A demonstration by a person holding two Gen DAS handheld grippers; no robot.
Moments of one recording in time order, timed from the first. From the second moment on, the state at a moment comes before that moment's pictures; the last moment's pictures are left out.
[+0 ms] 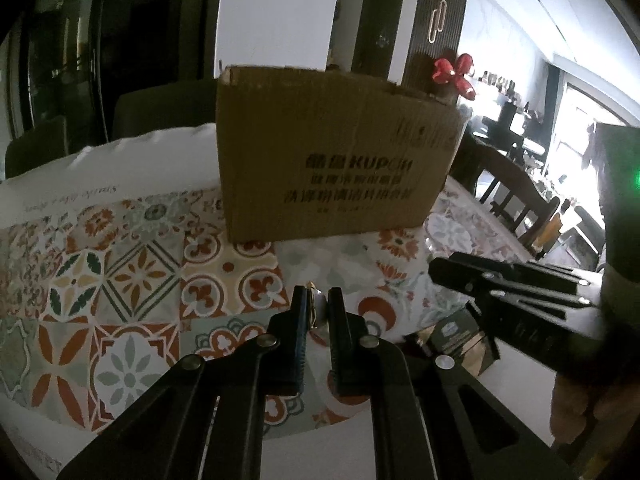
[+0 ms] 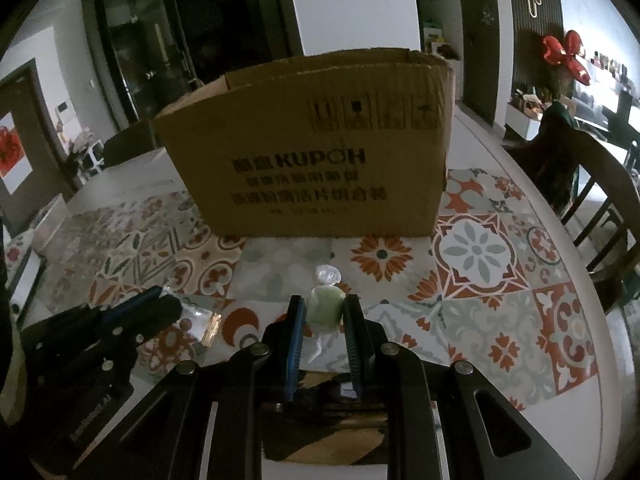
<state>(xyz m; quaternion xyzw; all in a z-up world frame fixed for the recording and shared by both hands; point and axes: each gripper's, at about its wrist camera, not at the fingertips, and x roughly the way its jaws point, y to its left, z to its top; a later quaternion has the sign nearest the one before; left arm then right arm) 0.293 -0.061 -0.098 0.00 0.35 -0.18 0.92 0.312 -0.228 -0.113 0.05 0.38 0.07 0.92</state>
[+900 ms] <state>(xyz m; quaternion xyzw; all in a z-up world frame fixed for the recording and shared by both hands) 0.284 -0.063 0.009 0.01 0.20 -0.20 0.96 0.292 -0.235 -0.023 0.06 0.27 0.08 0.96</state>
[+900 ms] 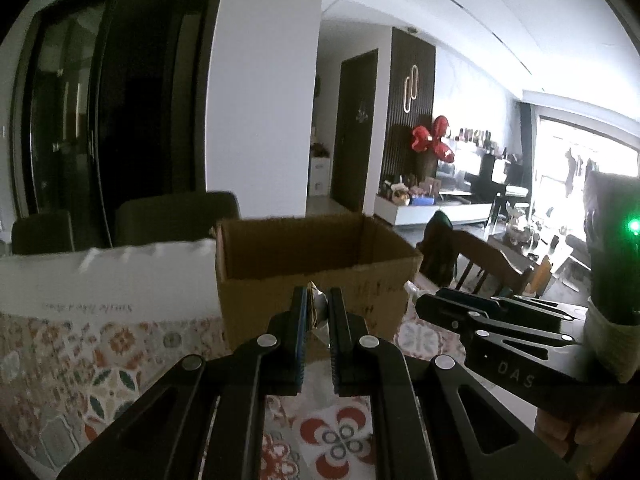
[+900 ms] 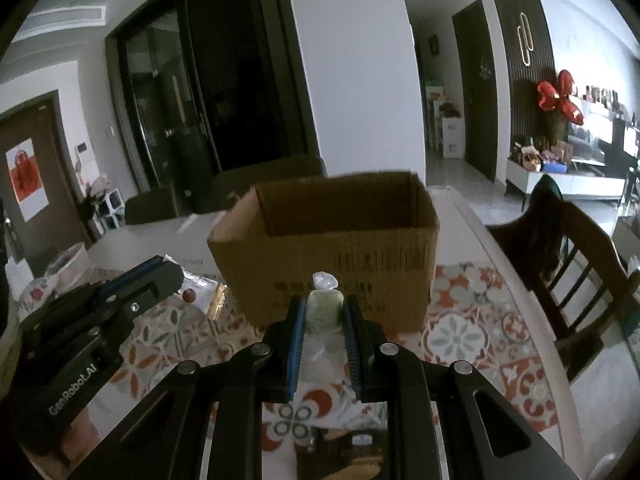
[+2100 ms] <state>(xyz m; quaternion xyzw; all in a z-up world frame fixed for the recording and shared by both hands) 0.424 -0.092 0.032 0.04 0.23 -0.16 0.96 0.419 -0.247 0.016 0.03 0.27 0.09 0.96</state>
